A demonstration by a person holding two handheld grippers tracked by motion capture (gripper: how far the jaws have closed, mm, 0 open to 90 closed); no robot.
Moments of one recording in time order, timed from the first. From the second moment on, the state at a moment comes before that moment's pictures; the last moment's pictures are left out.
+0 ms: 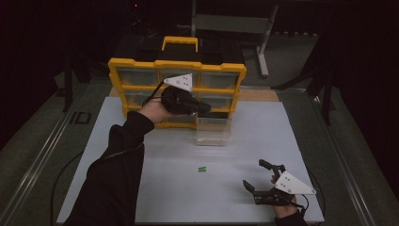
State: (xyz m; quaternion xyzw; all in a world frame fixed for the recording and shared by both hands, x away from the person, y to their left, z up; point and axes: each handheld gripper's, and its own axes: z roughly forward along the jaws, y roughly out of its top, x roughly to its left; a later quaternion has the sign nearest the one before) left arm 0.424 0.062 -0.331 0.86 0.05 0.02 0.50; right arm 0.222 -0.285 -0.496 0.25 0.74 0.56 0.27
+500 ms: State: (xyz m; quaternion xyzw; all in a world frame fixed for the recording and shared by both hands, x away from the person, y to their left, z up) left arm 0.440 0.048 -0.356 0.85 0.09 0.02 0.51; right arm 0.223 -0.285 -0.497 0.25 0.74 0.56 0.27
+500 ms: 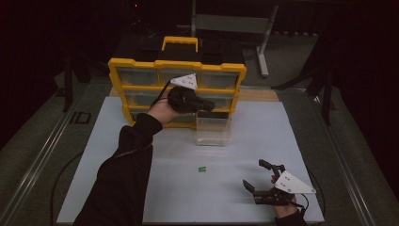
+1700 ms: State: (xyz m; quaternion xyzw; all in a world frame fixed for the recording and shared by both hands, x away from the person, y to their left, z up) left arm 0.444 0.030 -0.419 0.90 0.18 0.01 0.39; right arm 0.223 -0.285 -0.498 0.25 0.75 0.56 0.26
